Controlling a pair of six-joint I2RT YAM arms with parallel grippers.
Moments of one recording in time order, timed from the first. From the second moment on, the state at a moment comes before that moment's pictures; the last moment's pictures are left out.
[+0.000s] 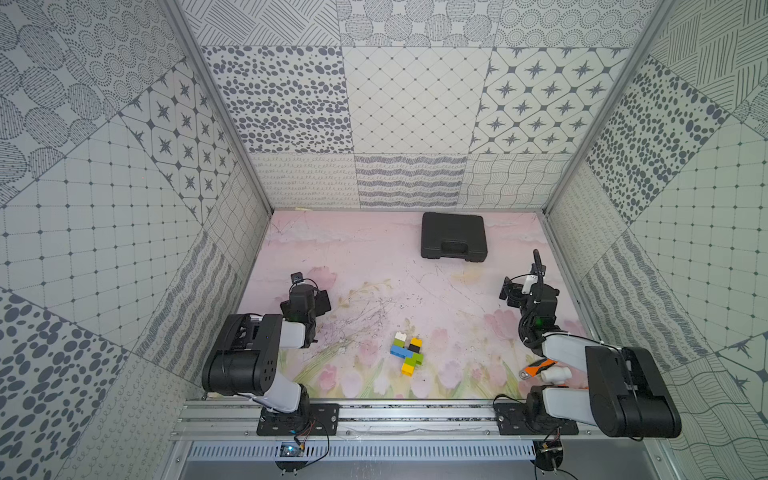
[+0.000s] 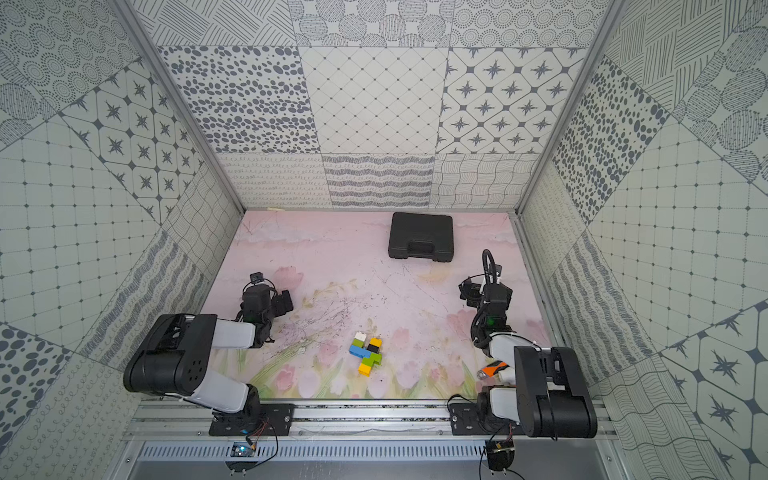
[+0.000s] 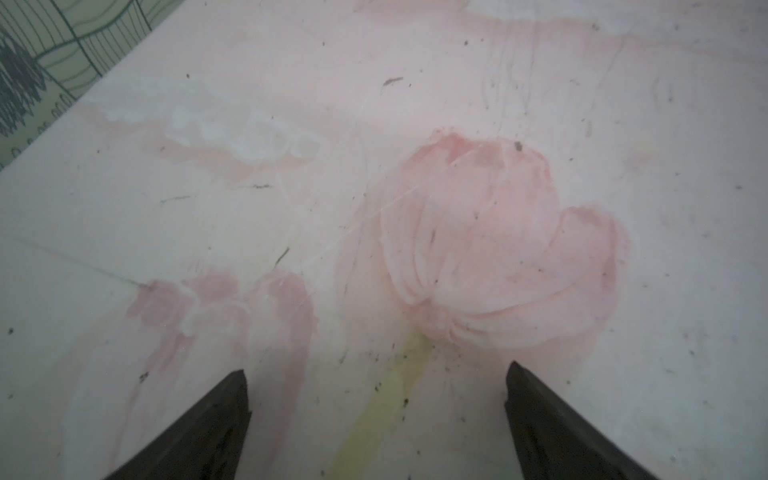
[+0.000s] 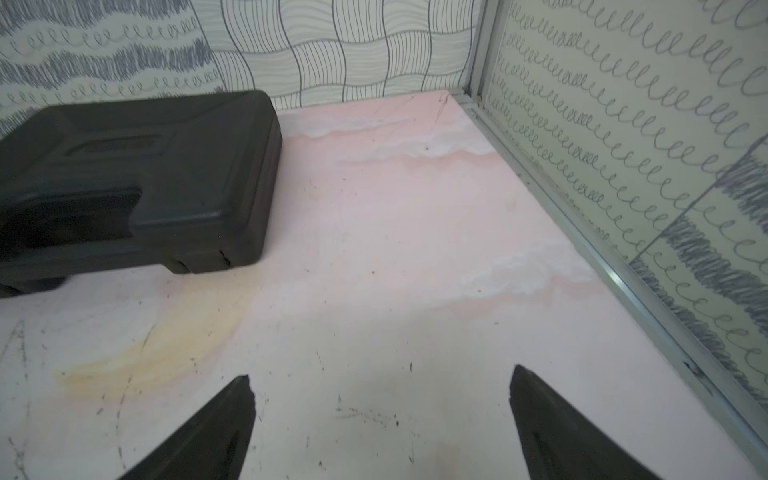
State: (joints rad) left arm -0.03 1.55 0.33 0.60 -0.25 -0.19; right arm 0.00 1.31 0.30 0.68 0.19 0.09
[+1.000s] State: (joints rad) left arm -0.07 1.58 0.39 0.76 -0.18 -0.07; right arm 0.05 1.56 0.40 0.80 0.08 0.04
